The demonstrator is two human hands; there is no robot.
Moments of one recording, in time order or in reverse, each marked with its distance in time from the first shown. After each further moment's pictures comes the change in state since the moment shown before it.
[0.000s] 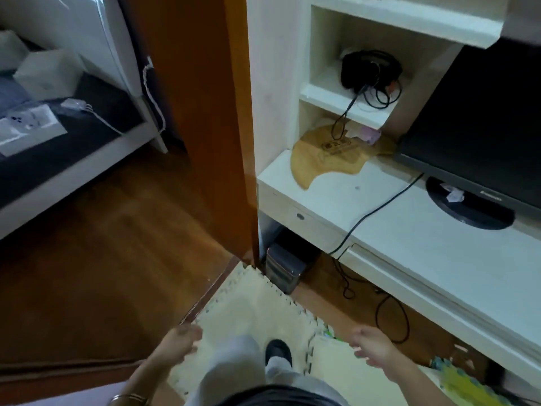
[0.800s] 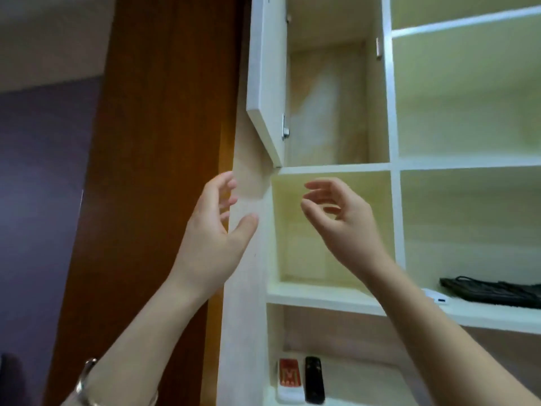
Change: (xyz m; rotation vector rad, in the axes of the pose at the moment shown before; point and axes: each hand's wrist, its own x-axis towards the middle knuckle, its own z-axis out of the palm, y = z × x) left_hand -0.283 0.567 -0.176 -0.324 0.303 2.067; right_hand -0.380 -0.521 -0.160 0.096 1.195 -1.875
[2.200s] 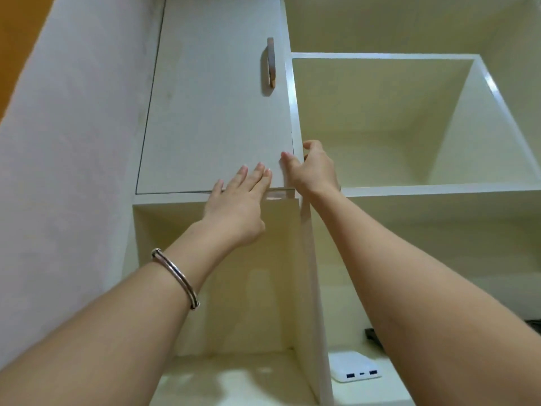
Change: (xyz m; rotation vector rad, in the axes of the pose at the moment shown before) left_hand 0.161 -0.017 0.224 0.807 -0.381 0.313; right_hand 0.183 0.139 -0.092 -0.406 0.323 0.248
